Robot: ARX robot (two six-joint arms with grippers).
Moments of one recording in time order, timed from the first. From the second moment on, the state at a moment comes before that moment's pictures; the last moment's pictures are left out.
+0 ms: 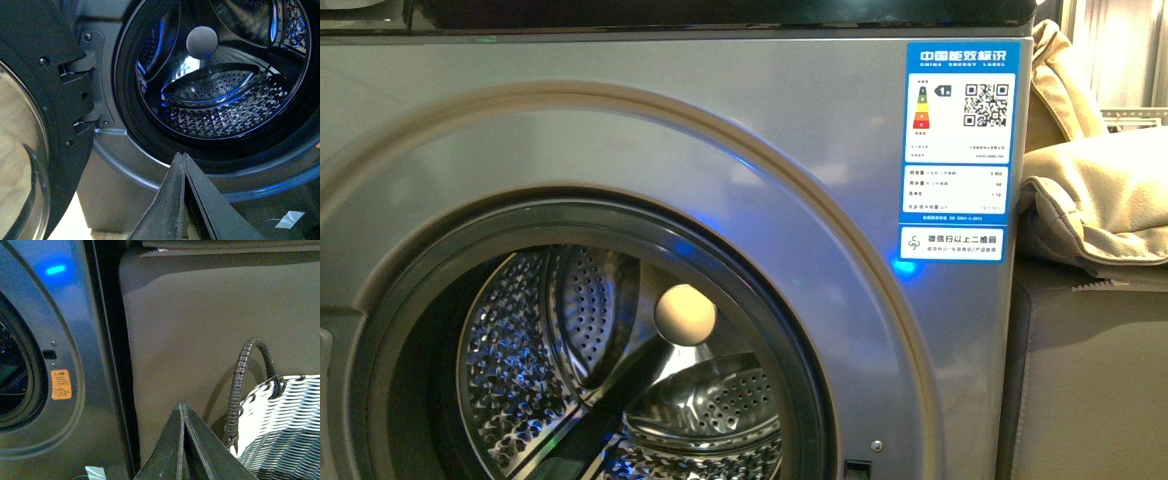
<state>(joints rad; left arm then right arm) 0.00 0.00 0.02 0.00 0.00 0.00 0.00 0.00 0.01 0.00 0.00 0.00</state>
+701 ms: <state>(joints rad) 0.00 0.00 0.02 0.00 0.00 0.00 0.00 0.00 0.01 0.00 0.00 0.00</state>
